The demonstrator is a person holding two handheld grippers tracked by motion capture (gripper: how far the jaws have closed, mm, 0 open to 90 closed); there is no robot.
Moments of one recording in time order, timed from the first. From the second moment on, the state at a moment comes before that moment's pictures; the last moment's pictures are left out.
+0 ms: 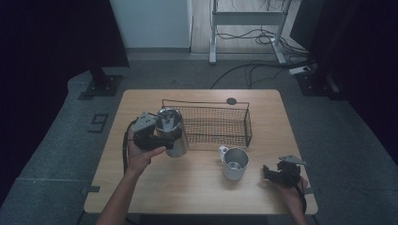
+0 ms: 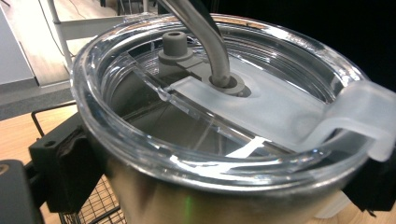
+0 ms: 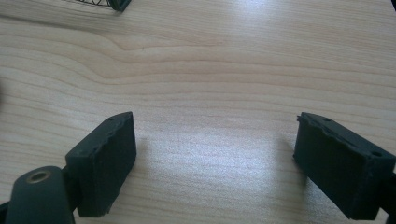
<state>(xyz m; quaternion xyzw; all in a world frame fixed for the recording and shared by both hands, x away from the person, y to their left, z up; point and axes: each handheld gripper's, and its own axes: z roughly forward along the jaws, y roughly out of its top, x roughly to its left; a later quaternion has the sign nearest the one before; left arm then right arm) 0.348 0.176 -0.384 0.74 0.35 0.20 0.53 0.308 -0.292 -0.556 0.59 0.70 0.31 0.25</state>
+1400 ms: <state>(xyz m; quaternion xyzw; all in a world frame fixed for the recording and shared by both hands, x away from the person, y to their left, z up) 0.384 0.159 -0.366 0.74 0.35 0.21 0.53 0.308 -0.292 -0.555 0.59 0.70 0.31 0.25</state>
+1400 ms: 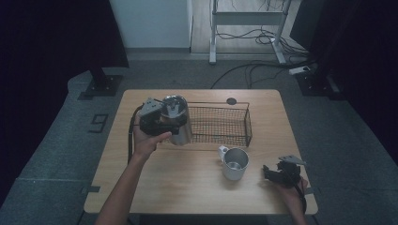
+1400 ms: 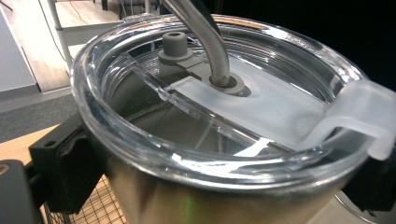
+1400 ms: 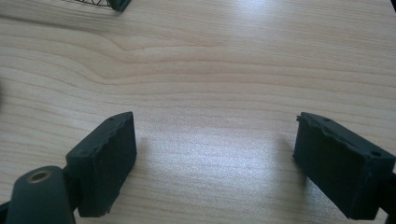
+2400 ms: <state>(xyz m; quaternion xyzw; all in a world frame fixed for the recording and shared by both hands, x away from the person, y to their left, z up) 0.414 0.154 -0.364 0.74 0.37 0.21 0.52 0.308 -0.292 -0.556 0.59 0.70 0.31 0.26</state>
